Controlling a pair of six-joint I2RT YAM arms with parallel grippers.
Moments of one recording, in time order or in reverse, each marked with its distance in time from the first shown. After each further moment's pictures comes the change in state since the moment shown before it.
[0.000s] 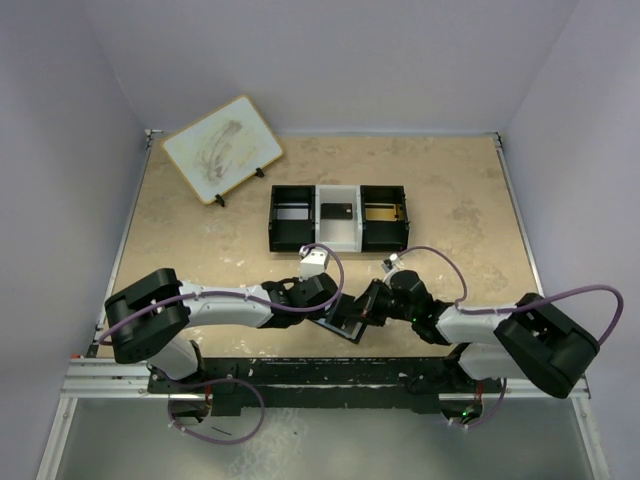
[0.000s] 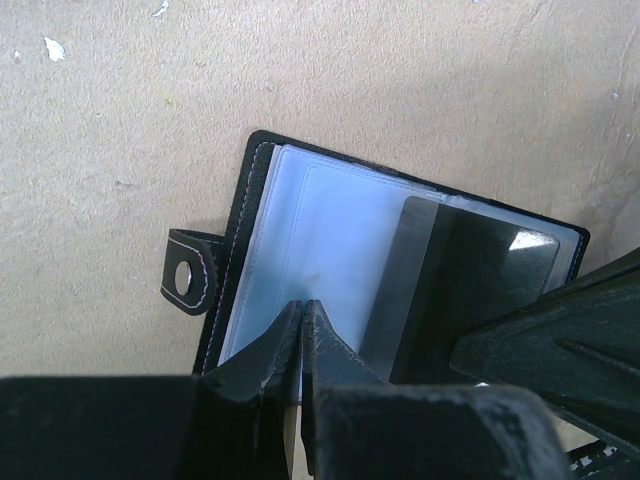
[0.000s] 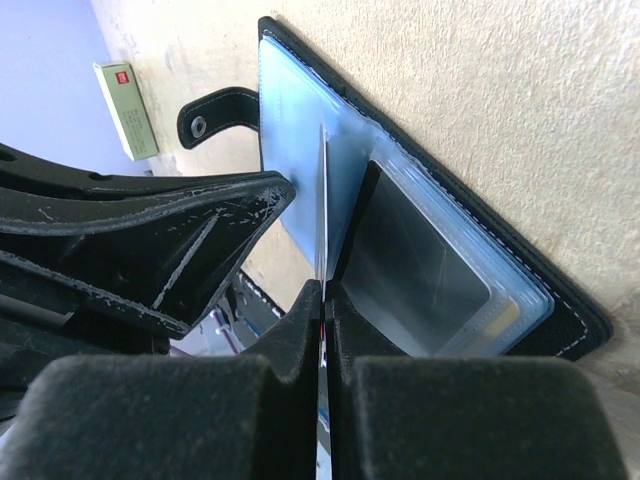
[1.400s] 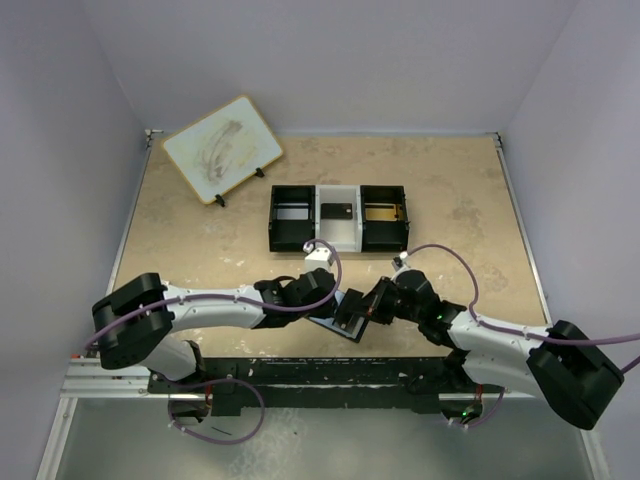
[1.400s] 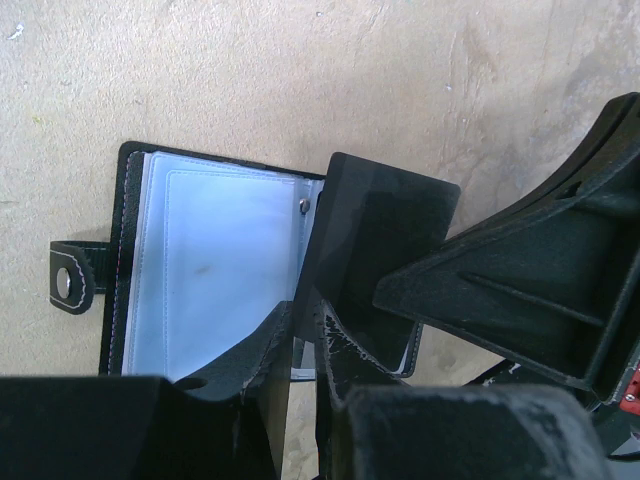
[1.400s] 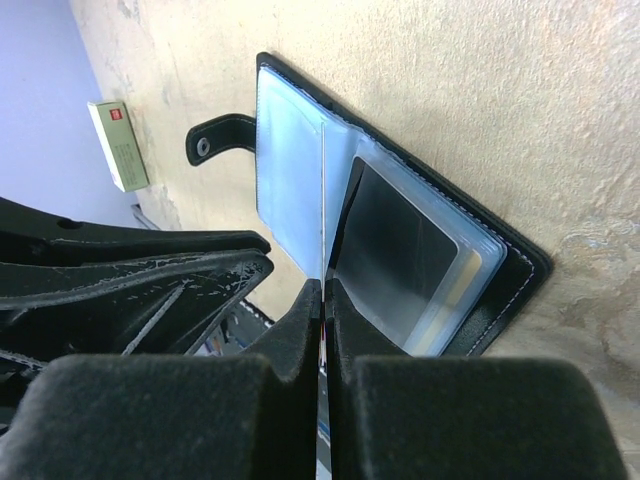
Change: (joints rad) left arm -0.005 -0.077 0.000 0.087 0.129 0.013; right arm 0.000 -0.228 0.019 -0.267 0.106 -0.030
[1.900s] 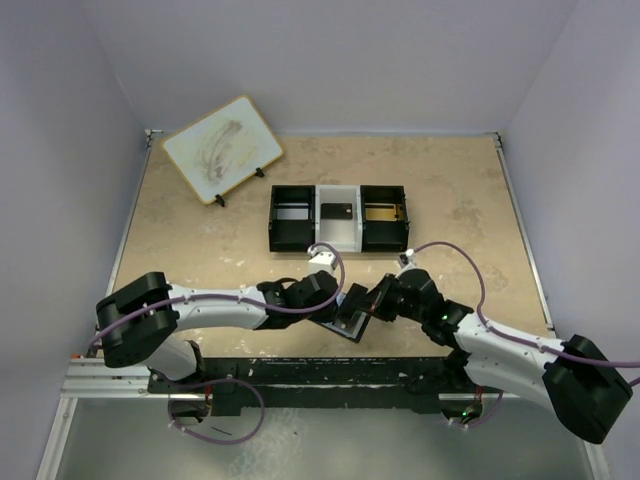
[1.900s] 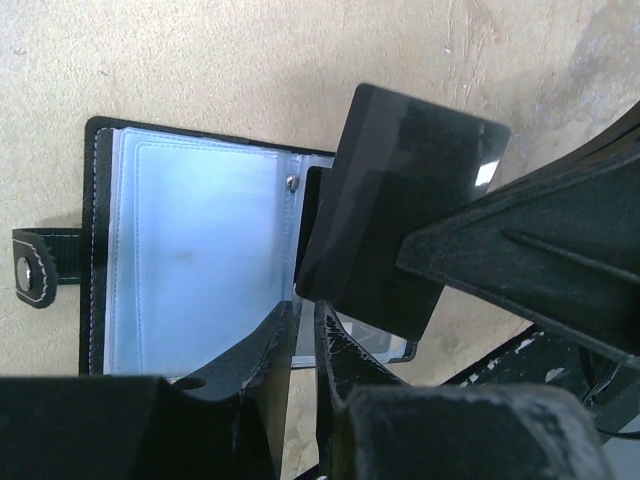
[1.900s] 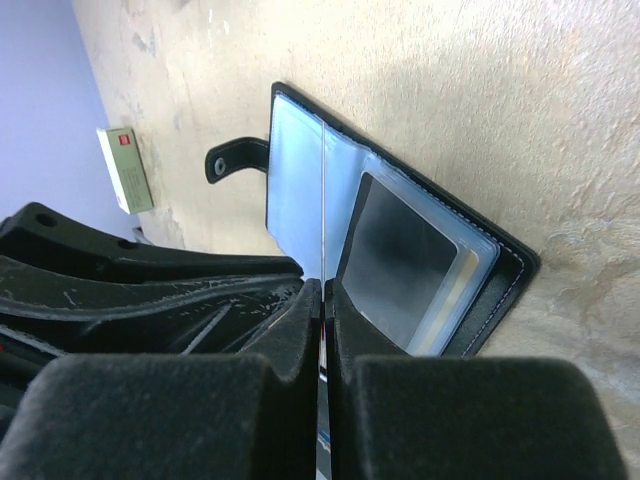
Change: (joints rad) left arm -0.008 0.025 0.000 0.000 0.041 0.008; right arm 0.000 -0.086 0.024 -0.111 0.058 -0.009
